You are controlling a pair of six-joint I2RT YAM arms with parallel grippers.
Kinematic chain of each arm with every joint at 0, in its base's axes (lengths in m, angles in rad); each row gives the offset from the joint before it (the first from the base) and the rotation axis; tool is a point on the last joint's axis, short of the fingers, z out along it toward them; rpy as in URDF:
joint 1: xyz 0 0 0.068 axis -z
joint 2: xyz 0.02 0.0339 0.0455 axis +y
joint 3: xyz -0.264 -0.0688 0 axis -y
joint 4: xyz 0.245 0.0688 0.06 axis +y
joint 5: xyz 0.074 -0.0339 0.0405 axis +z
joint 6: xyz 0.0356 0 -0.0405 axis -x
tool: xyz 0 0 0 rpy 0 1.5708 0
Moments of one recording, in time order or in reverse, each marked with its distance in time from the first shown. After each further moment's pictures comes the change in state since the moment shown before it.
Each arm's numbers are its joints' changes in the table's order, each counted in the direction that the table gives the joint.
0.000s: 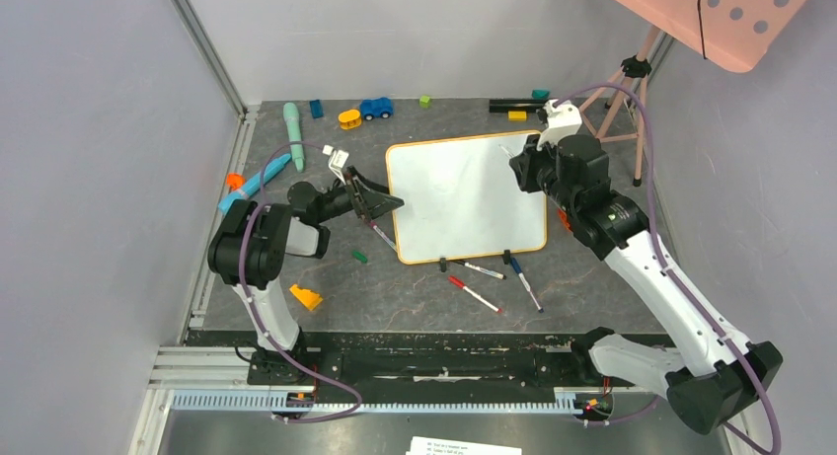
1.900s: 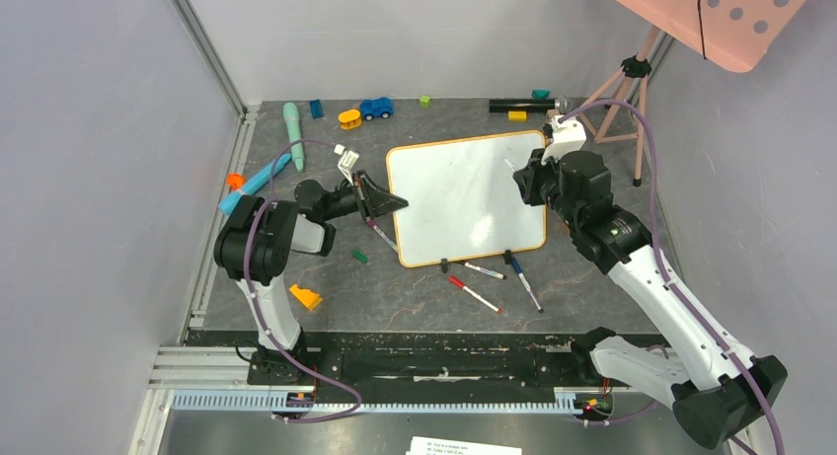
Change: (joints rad) left arm 0.042 0.037 0.047 -0.027 -0.078 0.023; right arm 0.000 -0.086 -0.115 -0.018 -0.010 -0.034
